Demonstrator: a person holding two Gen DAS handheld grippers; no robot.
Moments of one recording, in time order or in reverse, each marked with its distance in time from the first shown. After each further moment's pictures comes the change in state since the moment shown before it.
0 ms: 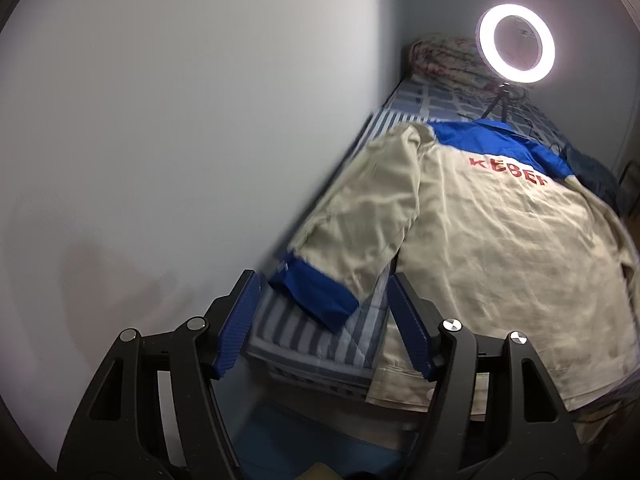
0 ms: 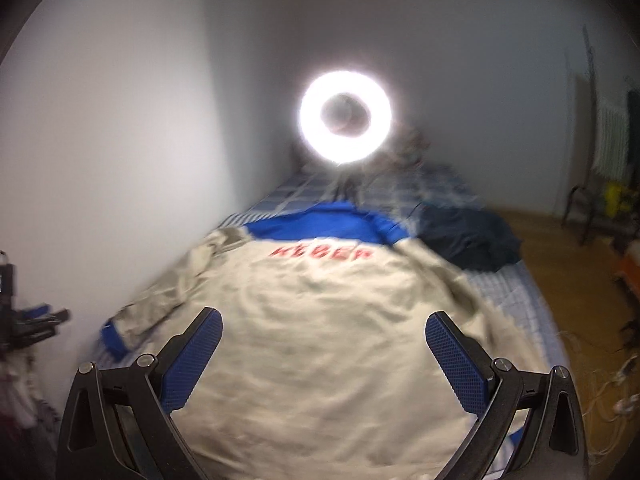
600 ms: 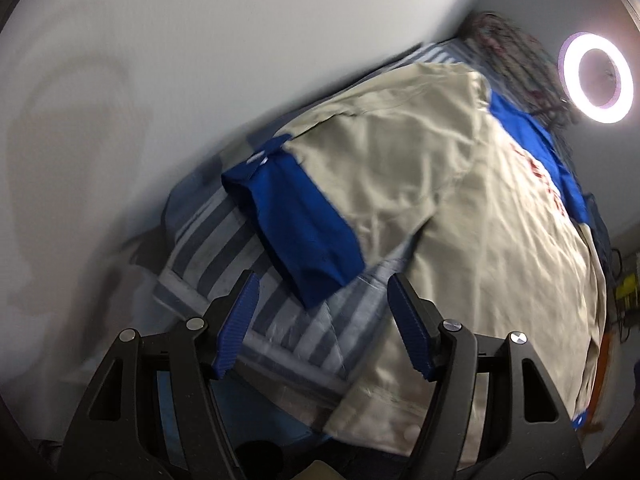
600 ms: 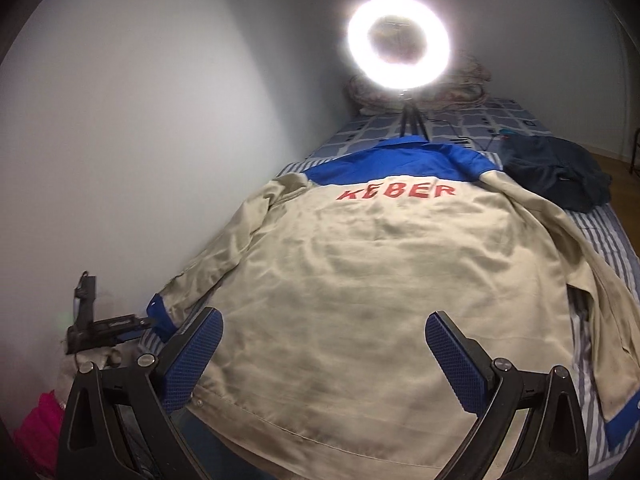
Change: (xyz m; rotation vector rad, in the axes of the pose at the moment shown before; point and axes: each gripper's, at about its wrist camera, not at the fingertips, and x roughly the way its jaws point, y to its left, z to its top) left arm 0.136 0.022 -0.033 -0.369 0.330 -0.114; right arm 0.094 0.019 -0.032 0.060 0.173 0.240
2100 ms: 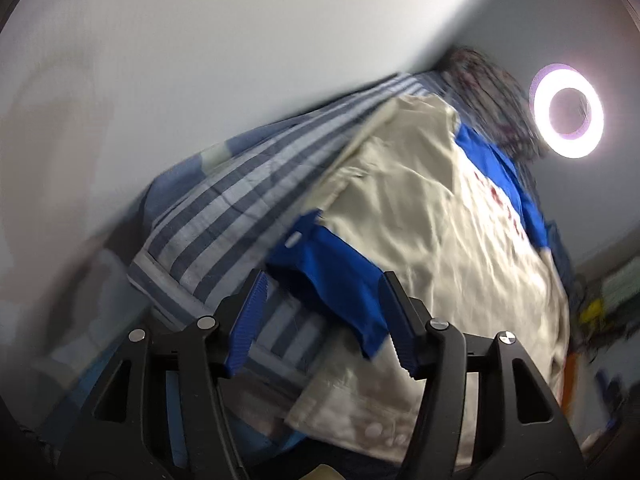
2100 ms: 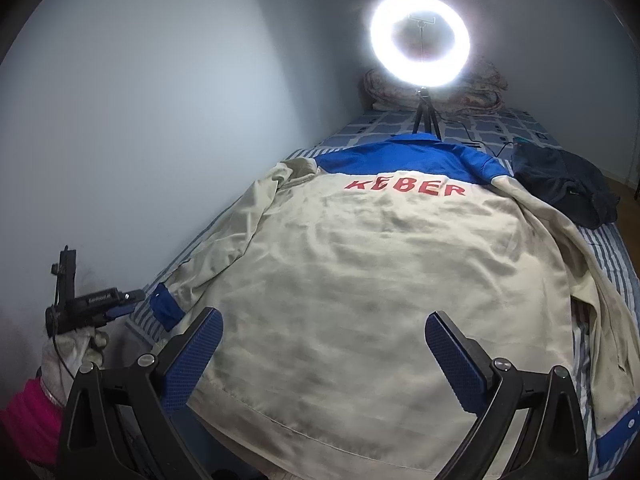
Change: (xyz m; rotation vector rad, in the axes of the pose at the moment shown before) left arm -0.015 0.013 -0.012 -0.093 -0.086 -0.170; right arm 0.013 0.013 -0.009 -0.081 0.029 -0.026
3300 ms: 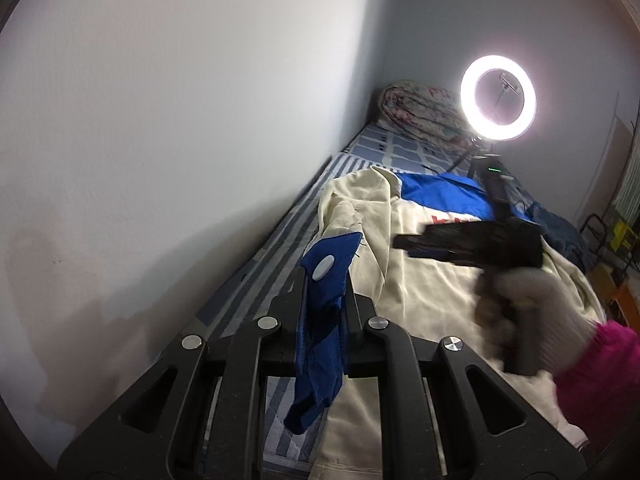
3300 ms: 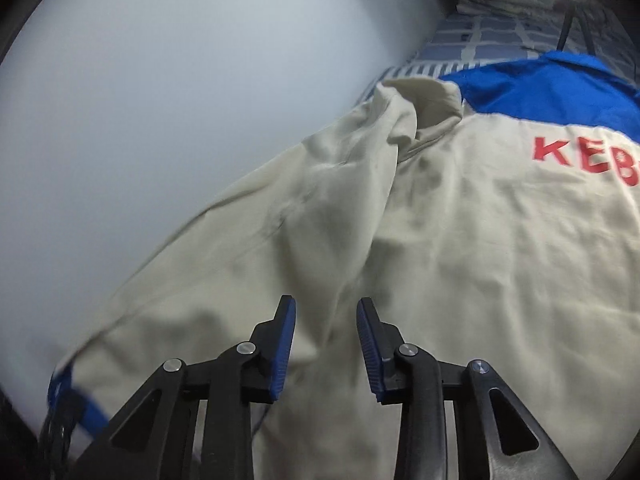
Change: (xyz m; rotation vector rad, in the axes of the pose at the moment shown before) left arm -0.062 -0.086 0.021 0.455 -0.325 0.007; right arm 0.313 0.104 0.117 0.130 0.314 0.303
